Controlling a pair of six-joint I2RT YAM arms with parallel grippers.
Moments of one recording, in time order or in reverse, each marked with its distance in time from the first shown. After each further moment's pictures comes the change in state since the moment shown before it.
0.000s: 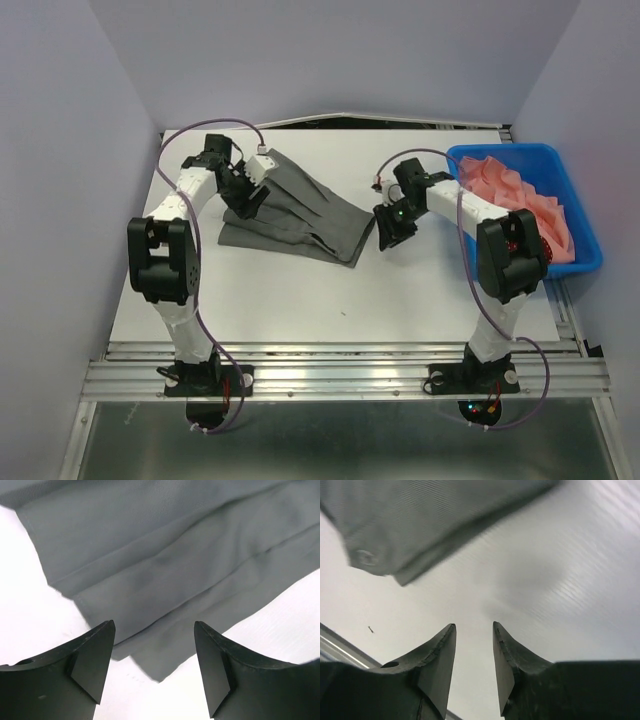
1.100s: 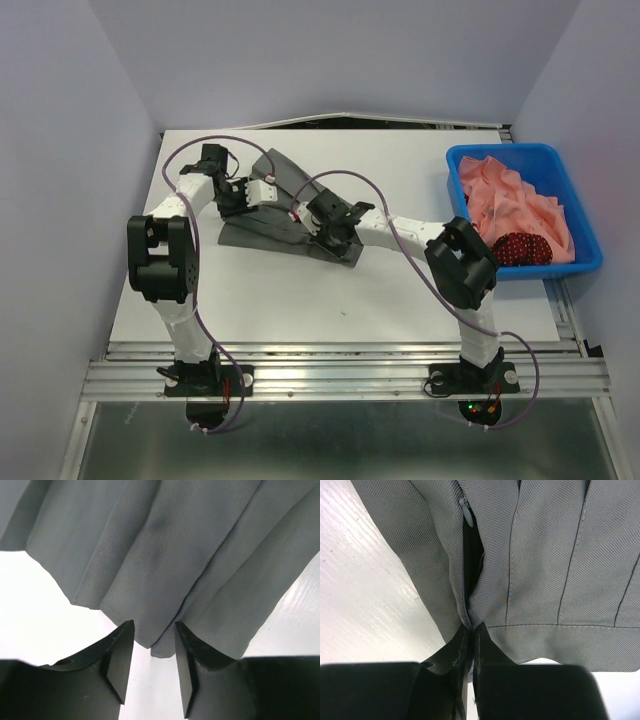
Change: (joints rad) left arm 0.051 0.030 -0.068 0.014 -0.026 0.635; right arm 0.527 0.119 0.138 0.243 0.546 -0.203
